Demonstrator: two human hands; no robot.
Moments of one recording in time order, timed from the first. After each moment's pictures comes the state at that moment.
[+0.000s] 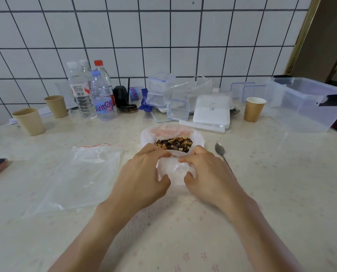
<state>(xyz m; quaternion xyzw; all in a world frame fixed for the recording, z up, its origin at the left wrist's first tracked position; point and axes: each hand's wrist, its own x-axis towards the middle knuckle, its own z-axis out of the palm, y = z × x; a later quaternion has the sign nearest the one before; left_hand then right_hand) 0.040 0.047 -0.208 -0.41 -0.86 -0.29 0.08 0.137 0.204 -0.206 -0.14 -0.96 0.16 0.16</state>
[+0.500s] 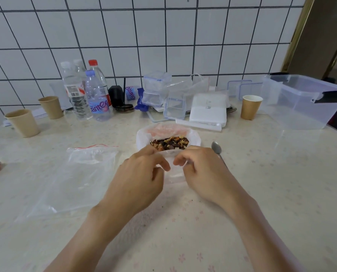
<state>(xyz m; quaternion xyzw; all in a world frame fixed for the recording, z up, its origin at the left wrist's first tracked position) 0.046 0.050 -0.205 -0.42 -0.85 -0.29 0.10 0.140 0.208 -0.200 -0.11 -0.94 0.25 0.20</state>
